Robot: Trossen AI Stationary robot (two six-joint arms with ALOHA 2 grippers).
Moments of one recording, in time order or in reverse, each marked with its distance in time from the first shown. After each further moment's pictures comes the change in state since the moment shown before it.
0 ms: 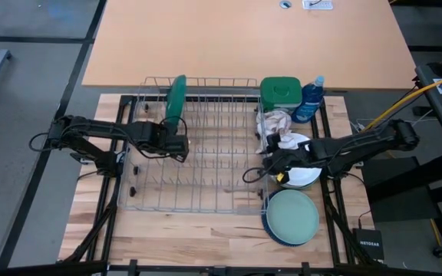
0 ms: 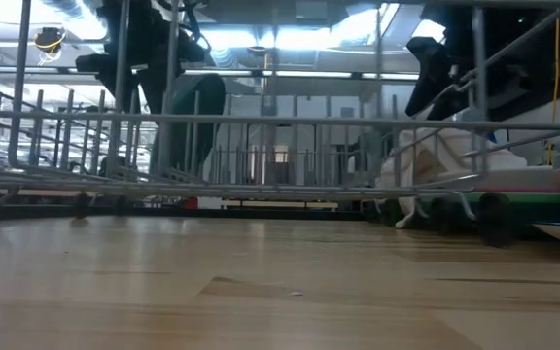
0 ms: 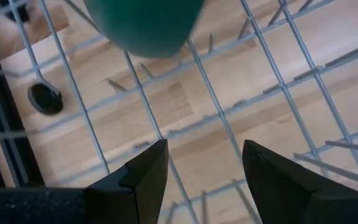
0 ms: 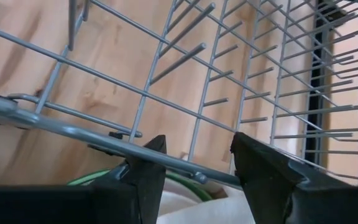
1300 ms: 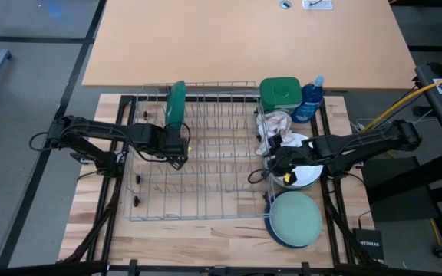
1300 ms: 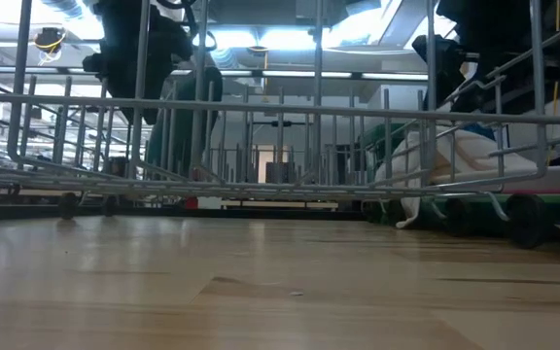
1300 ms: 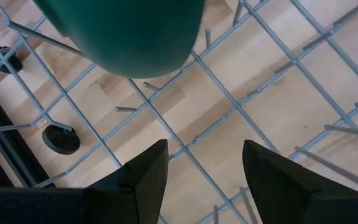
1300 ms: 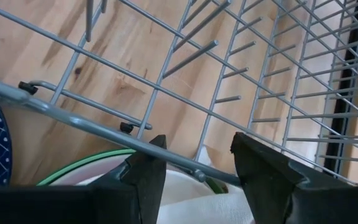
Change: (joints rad) left arm -0.022 0.000 0.000 -0.009 0.063 0.198; right arm -0.001 -0.023 0.003 -0.117 -0.115 -0.072
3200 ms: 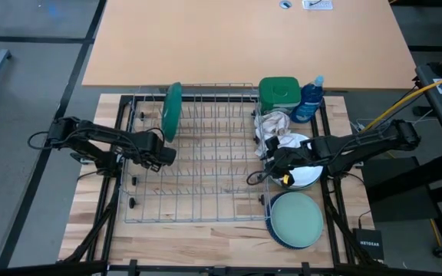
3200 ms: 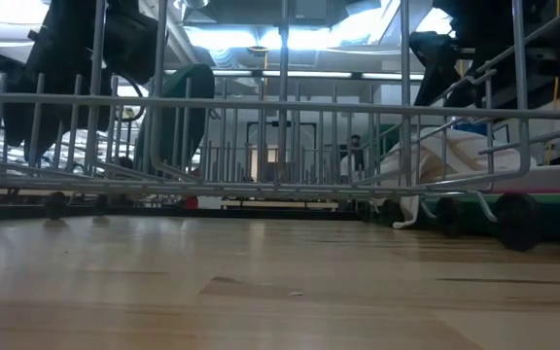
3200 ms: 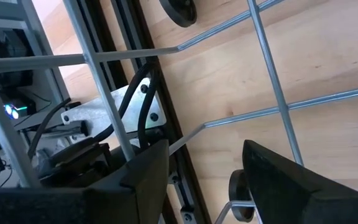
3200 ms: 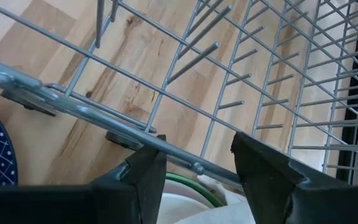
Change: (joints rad) left arm 0.029 0.000 -0.284 -0.307 0.128 -0.348; right arm 0.000 0.007 0.001 0.042 -0.026 -0.005
